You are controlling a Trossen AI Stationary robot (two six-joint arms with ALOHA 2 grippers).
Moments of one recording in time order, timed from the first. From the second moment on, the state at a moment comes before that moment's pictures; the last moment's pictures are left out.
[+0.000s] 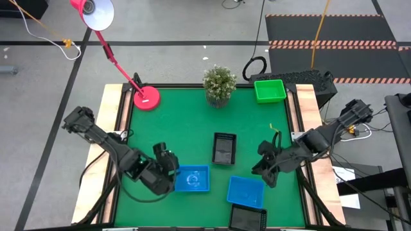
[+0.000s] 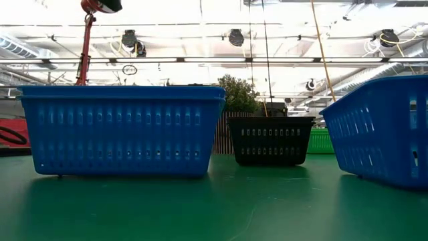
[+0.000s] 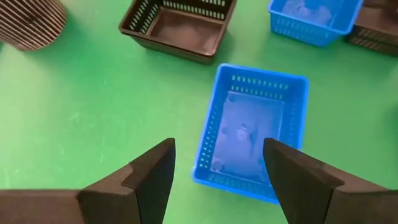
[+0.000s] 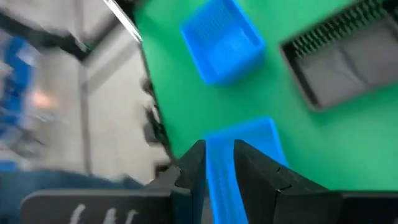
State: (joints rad) left arm -0.61 1.53 1.39 -1.00 -0.51 -0.74; right arm 0.56 1.13 1.14 -0.78 0.17 1.07
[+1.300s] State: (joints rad) left arm -0.52 1.53 1.39 -0.99 -0.50 -0.87; right arm 0.83 1.36 1.12 -0.68 0.01 1.29
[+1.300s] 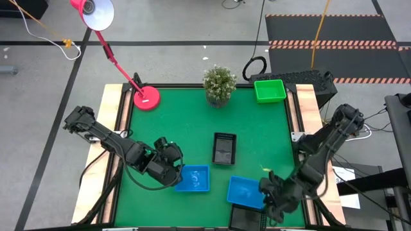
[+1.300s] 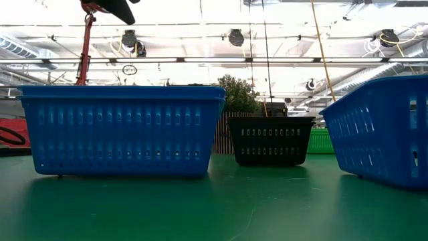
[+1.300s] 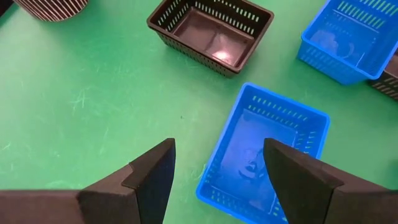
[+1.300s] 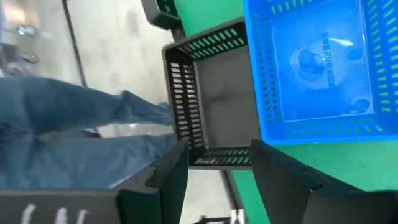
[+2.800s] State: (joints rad) left arm -0.52 1.53 1.39 -1.00 -0.49 -0.81; right arm 0.92 1.49 0.96 -0.54 0.05 1.28
